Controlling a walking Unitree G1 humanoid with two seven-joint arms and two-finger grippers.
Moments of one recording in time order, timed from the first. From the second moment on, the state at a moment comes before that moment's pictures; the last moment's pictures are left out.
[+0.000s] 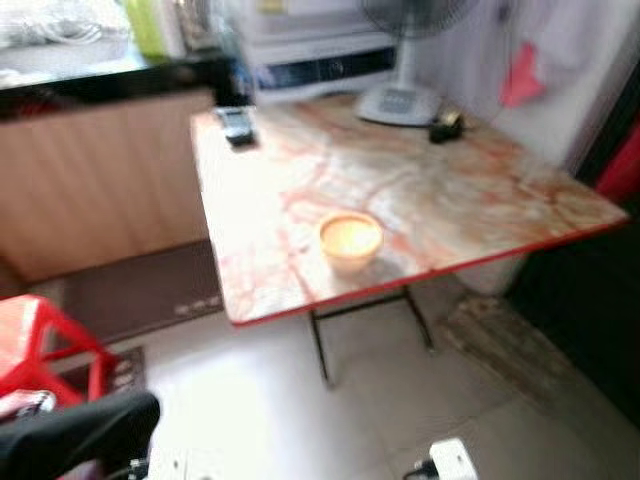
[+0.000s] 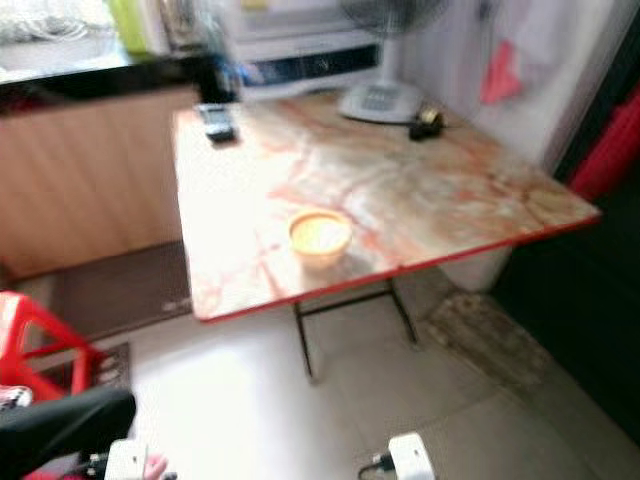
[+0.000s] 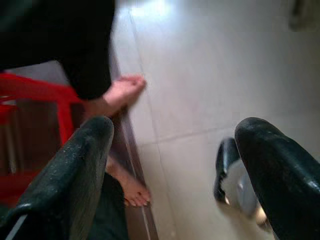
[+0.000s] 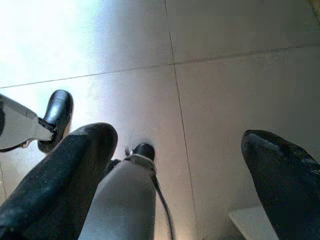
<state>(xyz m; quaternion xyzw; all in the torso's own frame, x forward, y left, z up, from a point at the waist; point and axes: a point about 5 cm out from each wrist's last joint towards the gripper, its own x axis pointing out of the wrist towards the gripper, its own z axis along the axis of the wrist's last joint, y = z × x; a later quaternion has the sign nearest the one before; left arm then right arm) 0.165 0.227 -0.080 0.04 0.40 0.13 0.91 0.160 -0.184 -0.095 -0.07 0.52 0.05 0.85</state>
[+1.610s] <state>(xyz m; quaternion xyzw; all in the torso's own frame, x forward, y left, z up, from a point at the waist) 0.273 0.197 0.120 0.13 -0.13 0.07 0.98 0.153 -0.183 -0.098 -0.06 0.52 0.06 0.85</state>
